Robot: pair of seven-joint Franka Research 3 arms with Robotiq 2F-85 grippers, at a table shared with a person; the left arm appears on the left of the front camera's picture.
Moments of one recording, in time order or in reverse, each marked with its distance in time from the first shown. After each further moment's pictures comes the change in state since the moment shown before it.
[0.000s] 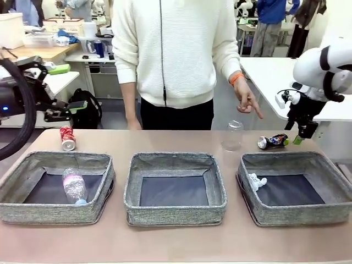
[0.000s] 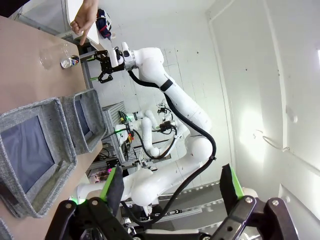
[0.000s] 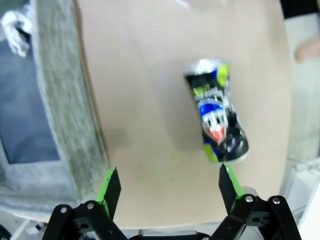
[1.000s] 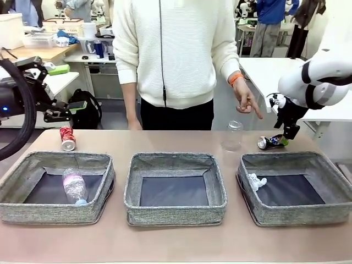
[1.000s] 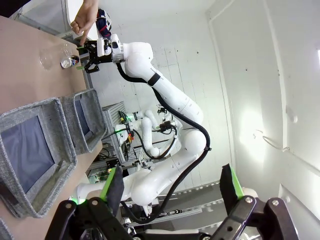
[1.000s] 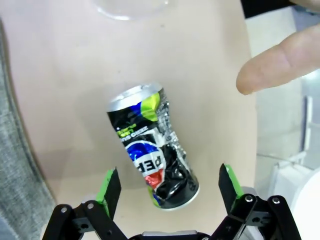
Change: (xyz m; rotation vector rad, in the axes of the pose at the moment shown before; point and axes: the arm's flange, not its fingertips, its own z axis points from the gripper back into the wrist) left arm 0.000 0.000 0.000 0.000 0.000 0.000; right arm 0.025 -0.043 -0.044 -0.124 -0.013 -0.025
